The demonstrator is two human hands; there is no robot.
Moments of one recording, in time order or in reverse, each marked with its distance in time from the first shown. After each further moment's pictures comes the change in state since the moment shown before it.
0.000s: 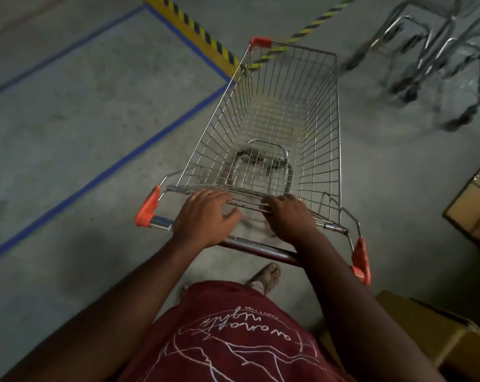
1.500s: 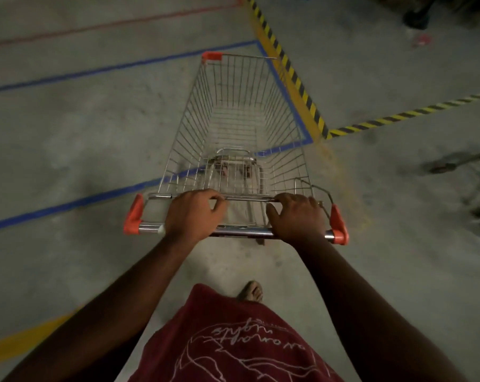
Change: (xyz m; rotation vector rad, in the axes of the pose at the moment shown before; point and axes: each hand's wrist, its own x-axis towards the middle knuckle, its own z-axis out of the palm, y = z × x) left_hand 0.105 -0.245 -0.140 -0.108 0.475 -0.496; right_hand 0.268 -0.217 -0.087 -0.218 0.104 -0.178
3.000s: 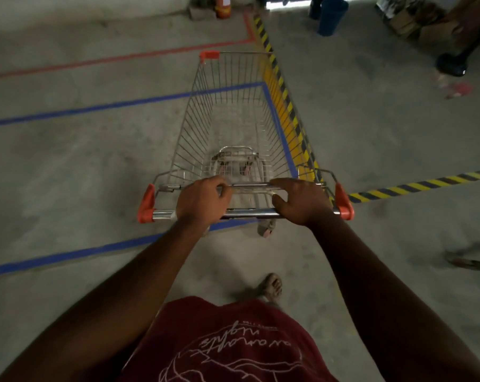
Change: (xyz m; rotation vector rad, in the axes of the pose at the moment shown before) left_hand 0.507 0.203 0.104 -0.014 0.047 -0.131; right_hand 0.522 0.192 -0.186 0.174 -0.047 -0.305
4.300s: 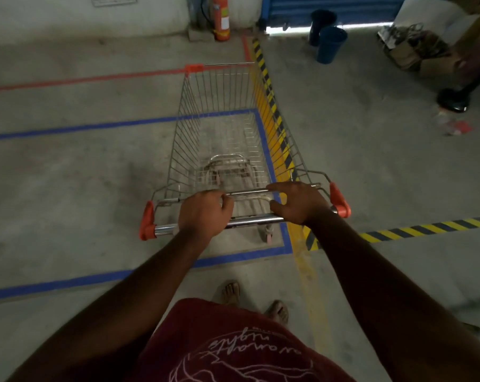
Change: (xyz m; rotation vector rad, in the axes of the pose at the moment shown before) left_hand 0.185 0.136 0.060 0.082 0.077 -0.037; right_hand 0.204 0.160 -0.095 0.065 -0.035 -0.097
